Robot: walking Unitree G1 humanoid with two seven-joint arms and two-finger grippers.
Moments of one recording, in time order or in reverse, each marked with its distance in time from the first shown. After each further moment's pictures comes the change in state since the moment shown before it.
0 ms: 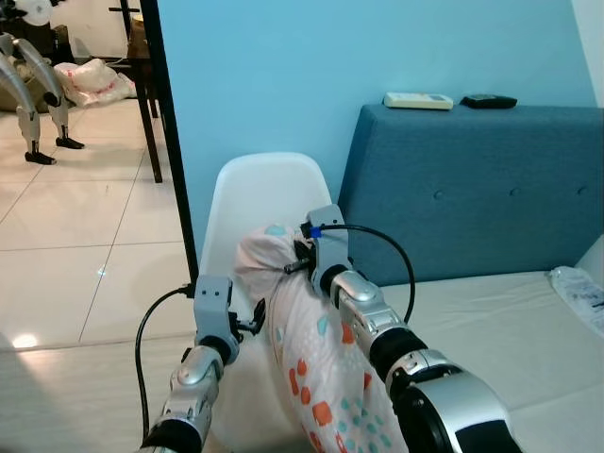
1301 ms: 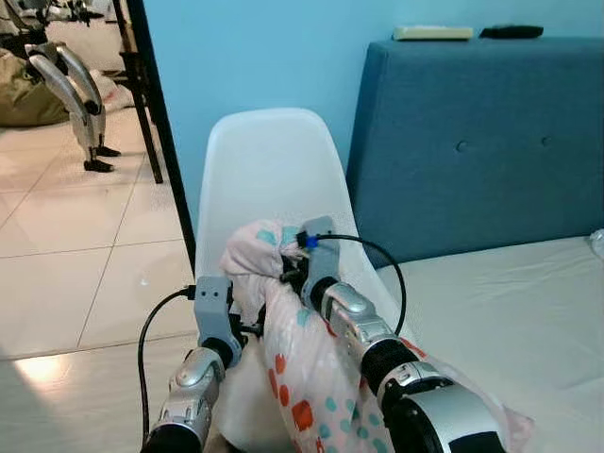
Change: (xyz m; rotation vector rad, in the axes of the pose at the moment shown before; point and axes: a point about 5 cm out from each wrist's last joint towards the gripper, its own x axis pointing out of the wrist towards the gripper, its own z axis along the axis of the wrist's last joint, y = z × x) left arm -0.002 -0.004 0.005 -0.083 0.004 -0.078; right arm -0.004 0.011 -0.008 0.281 -0.045 0.133
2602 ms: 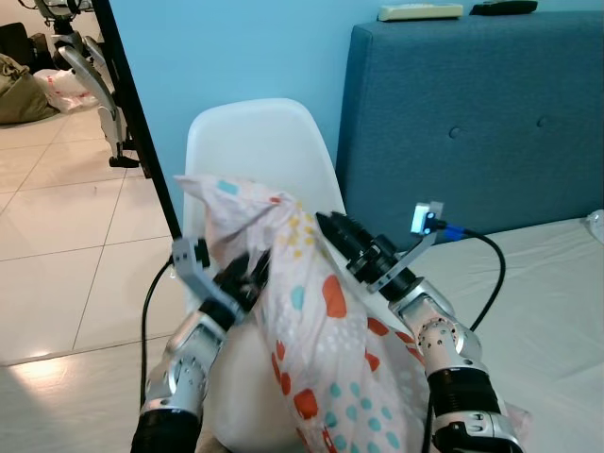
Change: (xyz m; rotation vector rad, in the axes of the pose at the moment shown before) left arm 0.004 -0.023 0.103 -0.458 -0.346 -0.297; right arm -0.071 -0.048 0.060 0.354 -0.408 0.266
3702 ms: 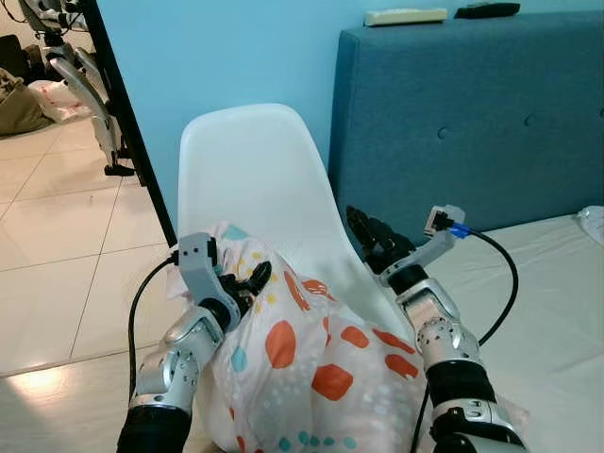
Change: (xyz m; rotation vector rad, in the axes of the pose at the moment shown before) left arm -0.013 0.028 -0.027 0.180 0.333 0.352; right arm 0.000 -0.021 -0.004 -0.078 -0.019 -0.260
